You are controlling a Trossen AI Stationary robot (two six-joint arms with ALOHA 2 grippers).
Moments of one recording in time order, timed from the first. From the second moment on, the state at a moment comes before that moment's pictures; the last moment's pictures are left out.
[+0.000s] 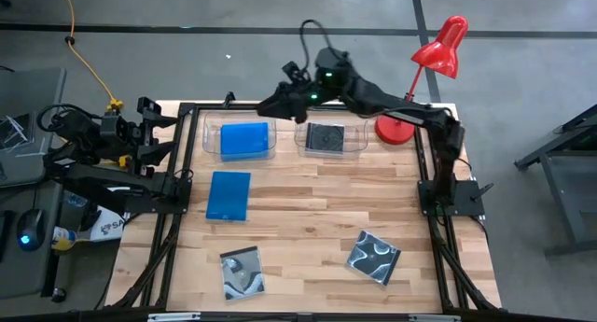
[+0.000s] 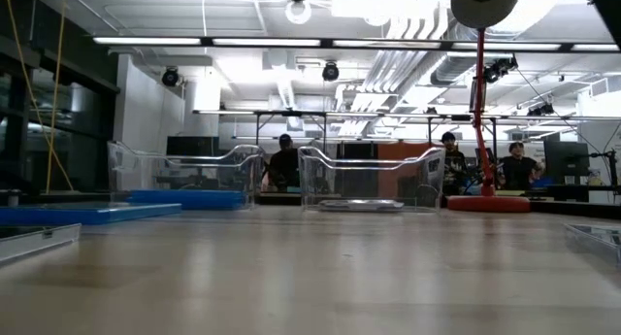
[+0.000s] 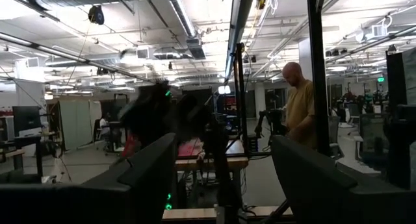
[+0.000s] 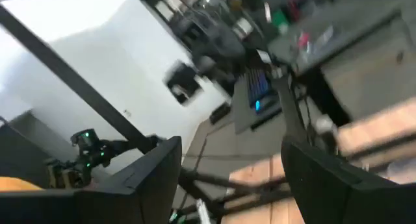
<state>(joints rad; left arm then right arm) -0.08 0.31 0.89 -0.19 -0.12 0.12 -0.35 1.88 1.95 -0.02 -0.67 0.70</state>
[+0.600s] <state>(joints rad) -0.08 0.31 0.89 -0.19 0.01 0.11 -0.02 1.47 1.95 -0.57 0.16 0.35</state>
